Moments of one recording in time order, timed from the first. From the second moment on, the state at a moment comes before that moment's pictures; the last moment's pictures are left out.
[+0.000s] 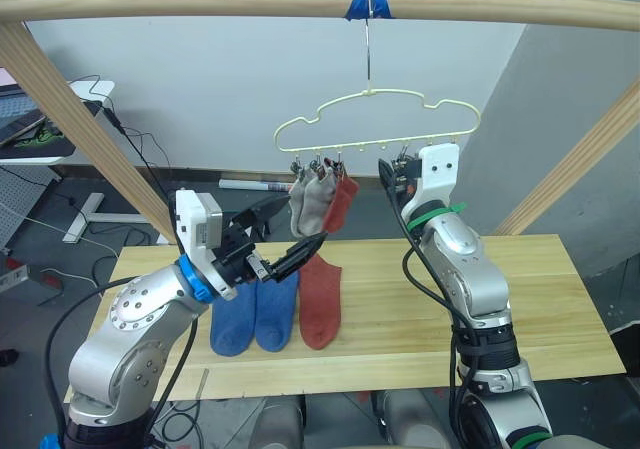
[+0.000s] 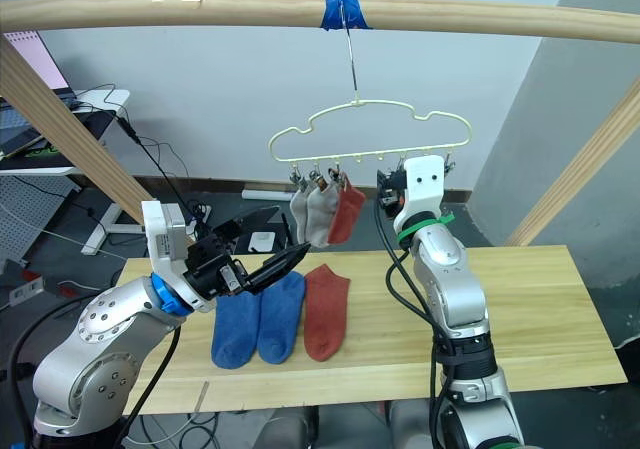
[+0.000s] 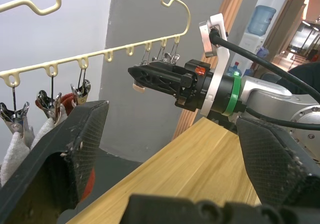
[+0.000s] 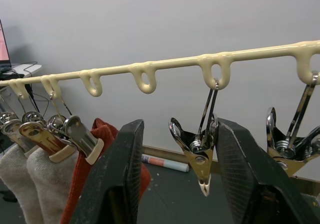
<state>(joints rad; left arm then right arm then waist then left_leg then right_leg) -0.08 0.52 0.15 -0.62 -0.70 0.50 -0.63 -0.49 -0.02 0.04 -0.16 0.10 0.47 0.09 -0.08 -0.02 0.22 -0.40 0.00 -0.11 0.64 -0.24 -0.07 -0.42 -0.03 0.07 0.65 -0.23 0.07</state>
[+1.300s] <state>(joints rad) -0.02 0.56 0.07 -0.59 -0.58 0.46 -0.62 -0.52 -0.08 0.01 -0.16 0.17 0.53 0.18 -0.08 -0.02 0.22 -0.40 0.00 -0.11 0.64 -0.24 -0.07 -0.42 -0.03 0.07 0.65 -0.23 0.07</state>
